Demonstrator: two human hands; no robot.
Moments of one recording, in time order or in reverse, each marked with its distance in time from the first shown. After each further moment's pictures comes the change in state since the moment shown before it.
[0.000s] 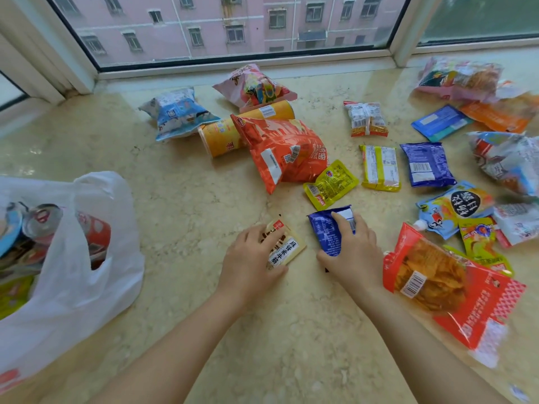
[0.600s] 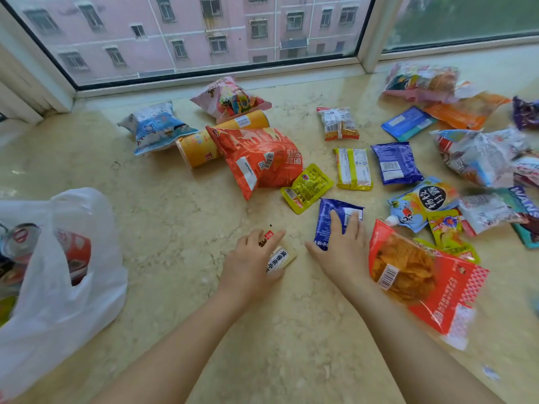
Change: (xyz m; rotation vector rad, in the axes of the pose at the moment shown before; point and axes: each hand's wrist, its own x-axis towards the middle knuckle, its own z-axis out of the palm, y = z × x) left_hand 0.009 0.031 0.002 0.106 -0.102 0.056; right_hand 0.006 0.015 -0.010 0.003 -0.074 0.094
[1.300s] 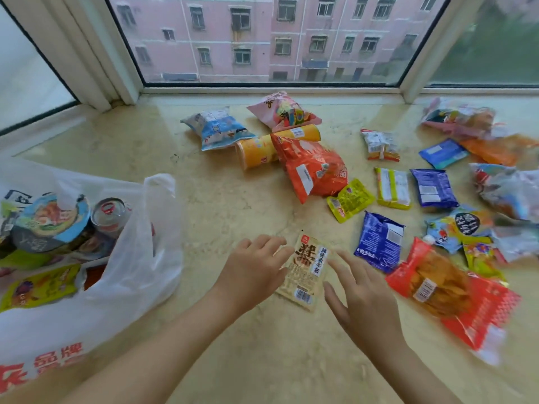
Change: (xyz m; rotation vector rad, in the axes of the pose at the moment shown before) left_hand -0.057 -0.074 -0.042 0.126 0.412 0.381; right_hand -0.104 -0.036 0.007 -0.095 0.466 -0.646
